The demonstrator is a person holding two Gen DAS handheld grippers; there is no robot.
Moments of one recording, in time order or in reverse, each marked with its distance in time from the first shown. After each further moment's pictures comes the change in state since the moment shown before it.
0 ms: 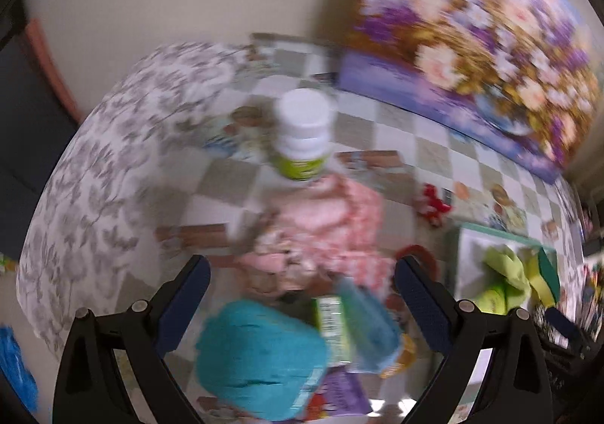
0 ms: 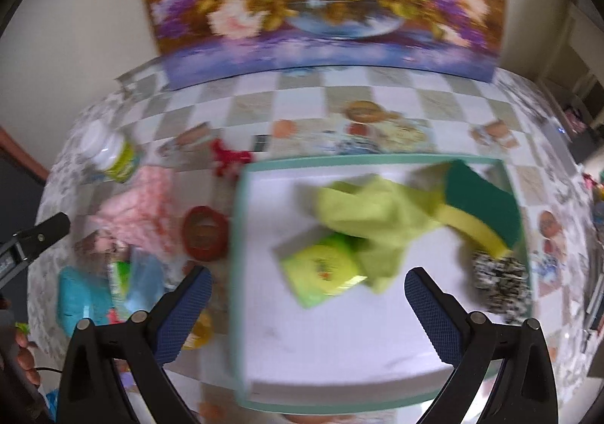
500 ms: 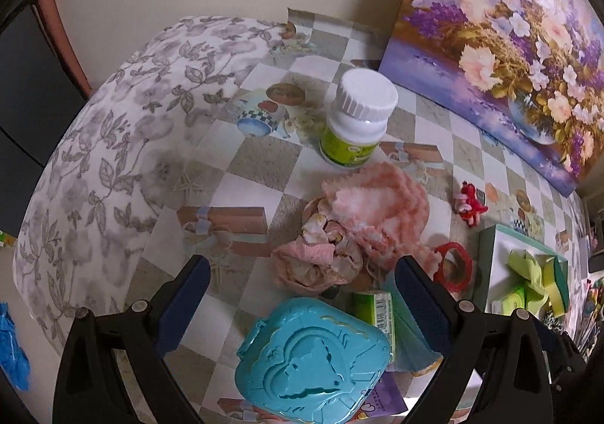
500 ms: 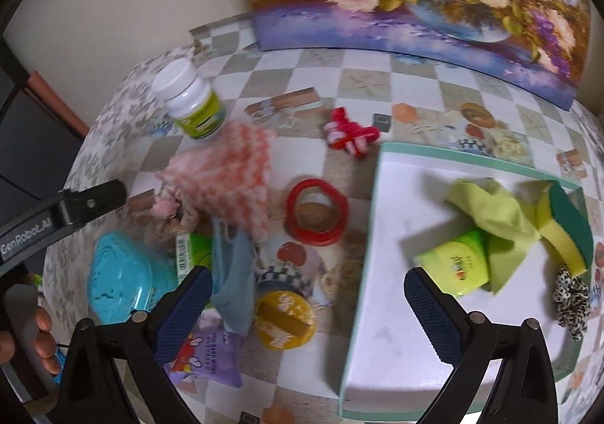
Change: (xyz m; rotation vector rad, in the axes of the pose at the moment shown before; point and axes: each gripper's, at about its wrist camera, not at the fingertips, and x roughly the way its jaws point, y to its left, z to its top) left arm 0.021 0.030 -0.003 -0.043 0.054 0.006; right arm 0.027 0.079 -0.016 -0.151 0.054 0.125
